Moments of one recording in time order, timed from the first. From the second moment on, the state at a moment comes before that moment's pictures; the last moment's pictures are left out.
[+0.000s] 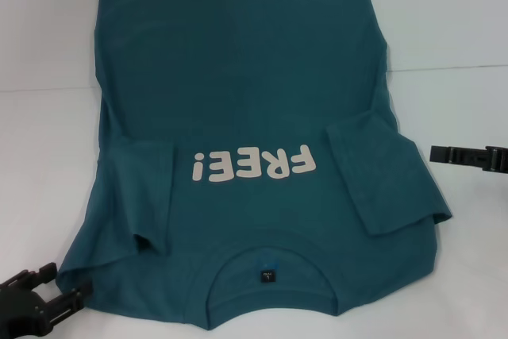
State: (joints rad) left arm -0.04 -2.16 0.93 0.82 1.67 1.19 -1.37; right arm 0.45 1.99 -0.58 -0.82 -2.10 -1.41 2.10
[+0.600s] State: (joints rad) left arm -0.09 -2.17 0.92 0.80 1.73 1.12 -1.36; right arm 0.45 1.99 -0.58 -0.82 -2.10 -1.41 2.11
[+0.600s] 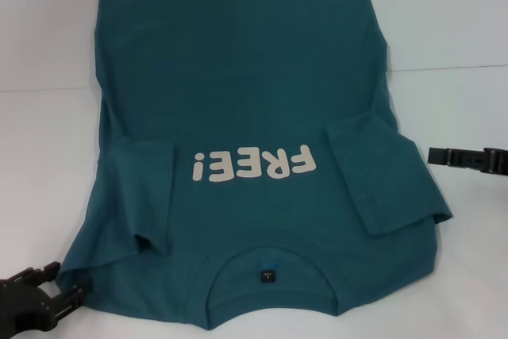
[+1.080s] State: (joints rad) left arm -0.09 -2.17 0.93 0.80 1.72 1.09 -1.33; right arm 0.44 1.99 -0.58 -0.82 -2.10 -1.42 2.14
